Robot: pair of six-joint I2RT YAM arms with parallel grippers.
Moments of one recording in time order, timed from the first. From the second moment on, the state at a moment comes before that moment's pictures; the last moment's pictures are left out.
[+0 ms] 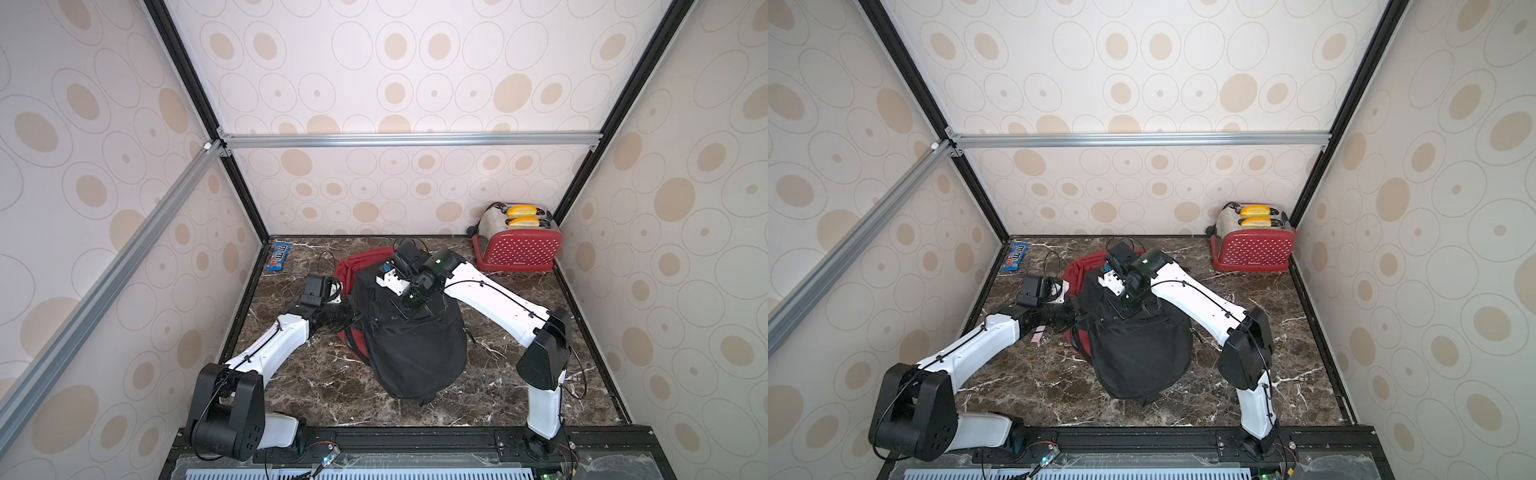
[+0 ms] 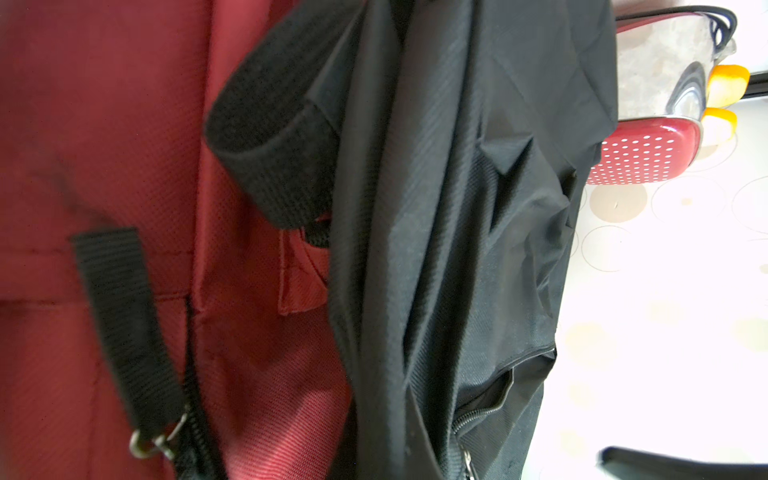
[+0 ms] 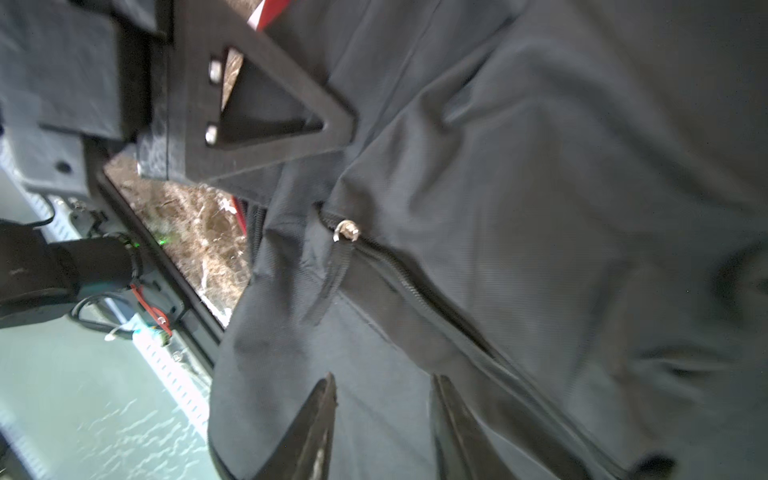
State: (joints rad) left arm -0.22 1.36 0.84 -0.37 0.49 -0.75; right arm 0.92 1.95 1.92 -1.19 -0.25 0.08
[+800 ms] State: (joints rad) left arm -0.23 1.36 0.84 -0.37 0.49 -0.77; right arm 0.93 2.05 1.92 -1.12 -0.39 0.09
